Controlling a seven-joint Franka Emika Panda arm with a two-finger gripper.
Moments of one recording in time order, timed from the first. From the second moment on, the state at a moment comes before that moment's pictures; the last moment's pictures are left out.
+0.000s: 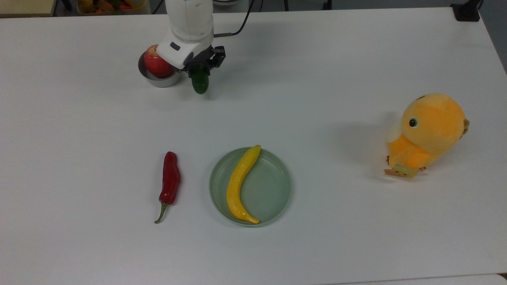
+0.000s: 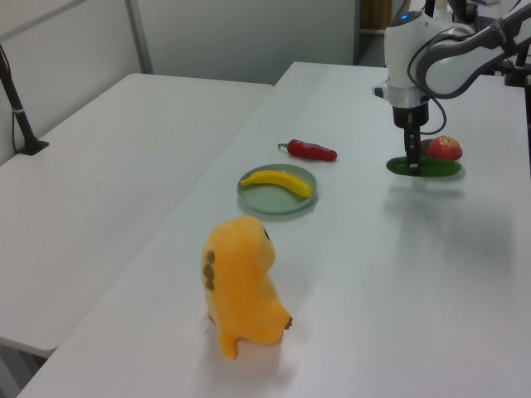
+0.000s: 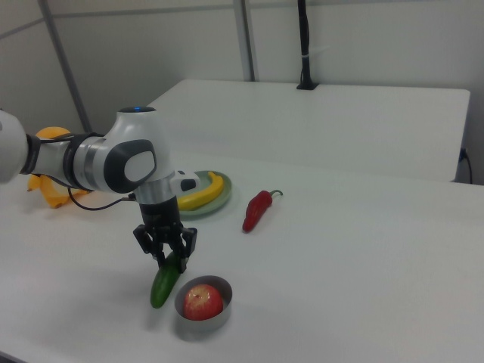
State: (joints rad) arm -0.05 0.11 0.05 -2.11 -0.10 2.08 -0.19
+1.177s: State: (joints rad) arm -0.06 0.12 0.03 -2.11 -0.12 2.08 -0.19
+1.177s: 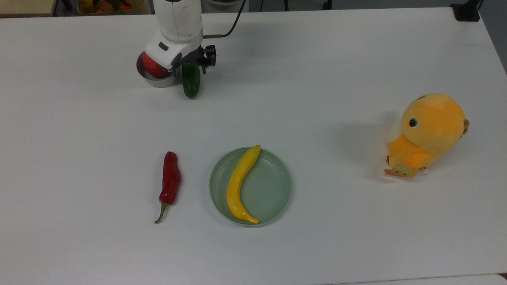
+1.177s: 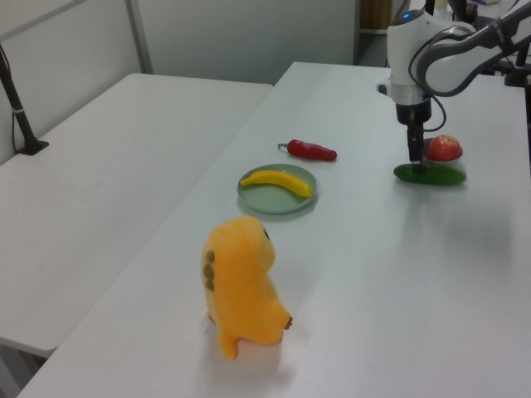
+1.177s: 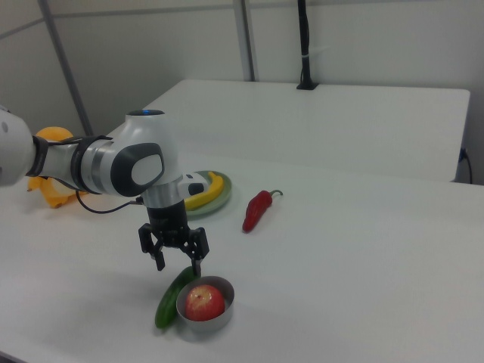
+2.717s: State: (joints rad) arm -0.06 0.02 0.03 -1.57 0.09 1.56 -0.16
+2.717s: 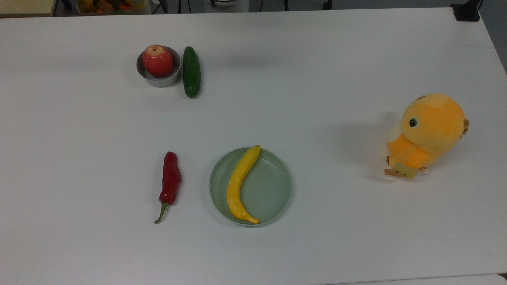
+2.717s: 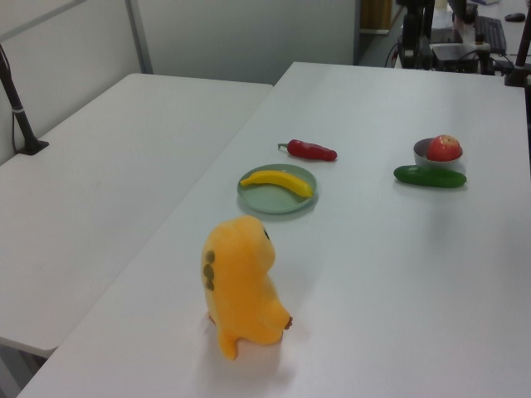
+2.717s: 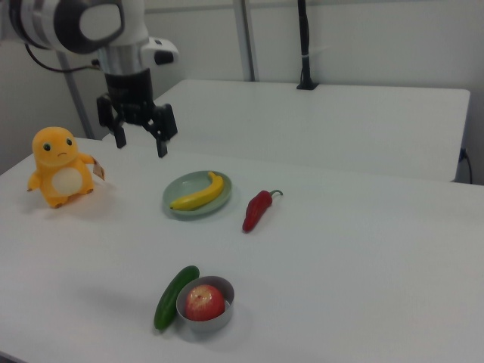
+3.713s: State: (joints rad) arm -0.06 0.01 0.04 -1.52 0.09 1.60 -0.07
